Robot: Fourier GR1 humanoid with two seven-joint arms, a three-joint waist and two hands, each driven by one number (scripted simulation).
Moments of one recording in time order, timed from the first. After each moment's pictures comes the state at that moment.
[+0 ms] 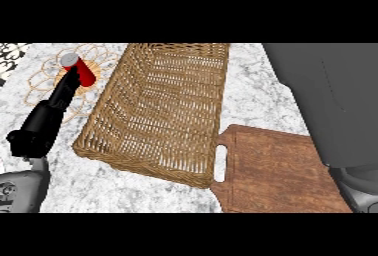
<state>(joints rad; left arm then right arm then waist) -0.22 0.27 0.10 -1.55 -0.15 -0.11 -0.01 -1.42 -0.17 0.08 -1.27 0.39 0.22 0.85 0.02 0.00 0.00</state>
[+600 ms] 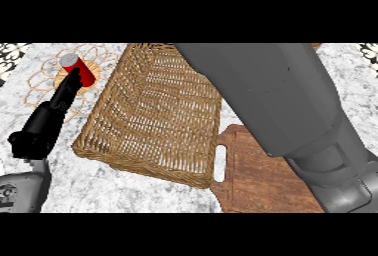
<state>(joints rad) -0.21 0.26 0.09 -1.56 -0.15 -0.12 0.00 -1.54 -0.06 0.11 -0.96 0.42 0.27 0.90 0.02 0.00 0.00</state>
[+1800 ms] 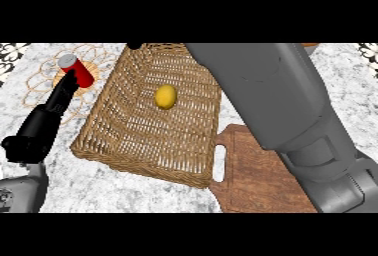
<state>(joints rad) -0.19 0.25 0.11 -1.60 -0.15 -0.12 0.02 -1.53 -0.03 0.03 -0.88 0.44 0.26 0.82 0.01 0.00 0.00</state>
